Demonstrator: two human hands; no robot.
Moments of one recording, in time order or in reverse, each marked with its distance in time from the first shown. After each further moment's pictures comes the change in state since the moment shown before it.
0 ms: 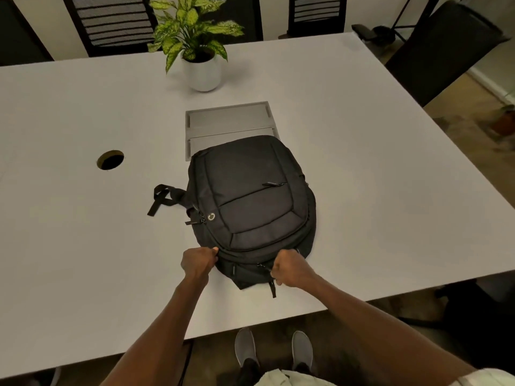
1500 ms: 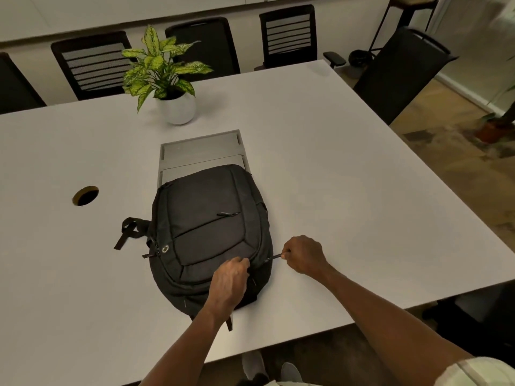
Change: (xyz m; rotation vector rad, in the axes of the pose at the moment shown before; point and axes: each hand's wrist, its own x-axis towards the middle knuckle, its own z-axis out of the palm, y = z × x) left_hand -0.091 0.009 0.156 1.262 -0.055 1.084; right_hand 0.014 0.121 -0.127 -0.168 0.327 -0.076
